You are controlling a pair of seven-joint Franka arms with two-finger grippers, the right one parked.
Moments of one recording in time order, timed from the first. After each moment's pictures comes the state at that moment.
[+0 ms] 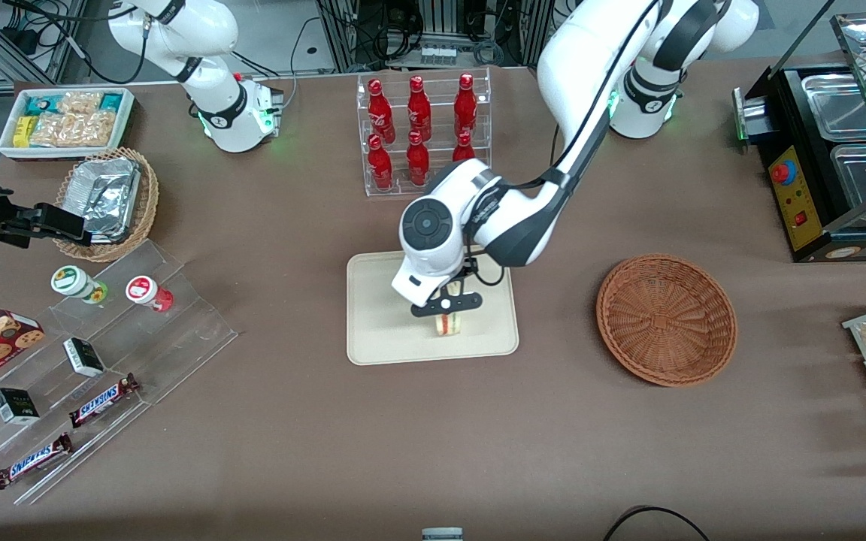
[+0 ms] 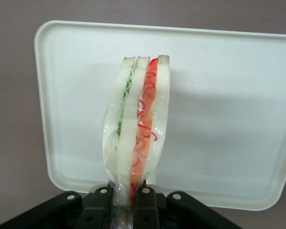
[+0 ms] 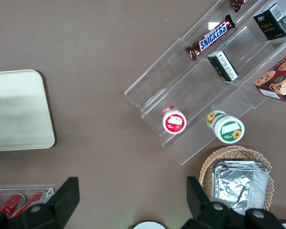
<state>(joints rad) -0.72 0.81 -0.08 -1.16 -0.03 1.83 -0.92</state>
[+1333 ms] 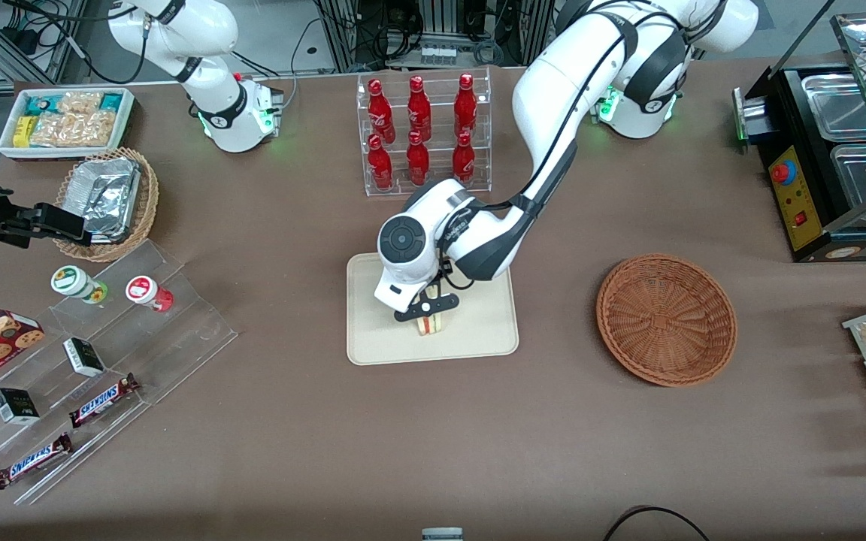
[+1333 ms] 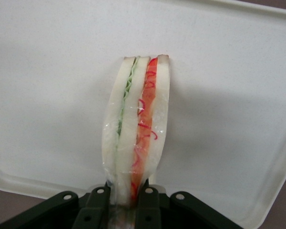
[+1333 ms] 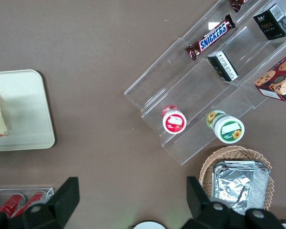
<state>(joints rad) -0.75 0.95 -0.12 -1.07 -0.03 1.88 -1.06</state>
